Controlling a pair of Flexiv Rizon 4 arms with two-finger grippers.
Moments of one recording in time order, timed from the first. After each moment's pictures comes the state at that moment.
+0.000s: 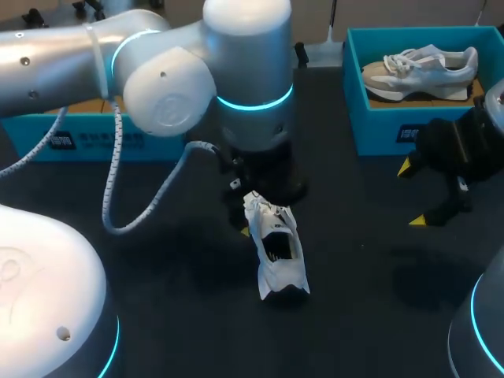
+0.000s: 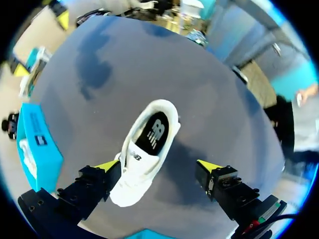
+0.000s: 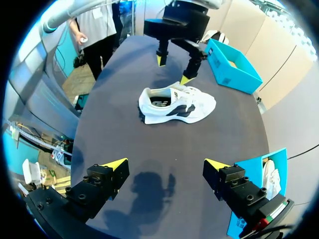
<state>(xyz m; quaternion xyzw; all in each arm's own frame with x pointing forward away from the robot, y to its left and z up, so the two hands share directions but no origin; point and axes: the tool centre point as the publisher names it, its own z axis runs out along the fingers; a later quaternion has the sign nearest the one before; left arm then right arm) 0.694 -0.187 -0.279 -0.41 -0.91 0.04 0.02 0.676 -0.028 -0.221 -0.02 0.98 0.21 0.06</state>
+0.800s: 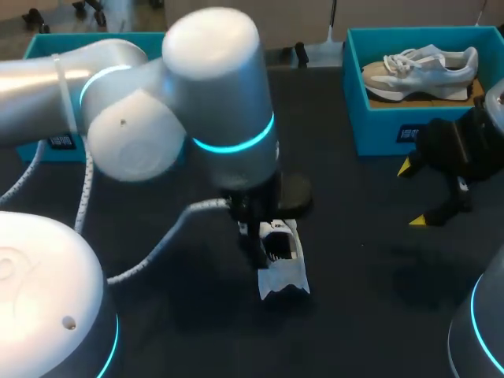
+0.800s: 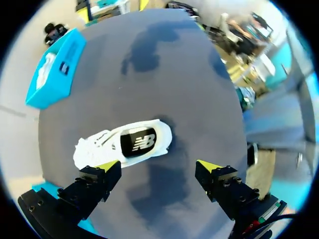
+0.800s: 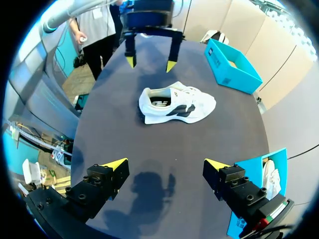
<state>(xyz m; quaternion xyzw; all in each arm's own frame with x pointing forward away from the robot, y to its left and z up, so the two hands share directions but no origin) 0.629 -0.182 -0.273 -0.04 -1.00 0.08 -0.01 0.676 -0.028 -0.221 -0.02 0.98 0.21 0.06</state>
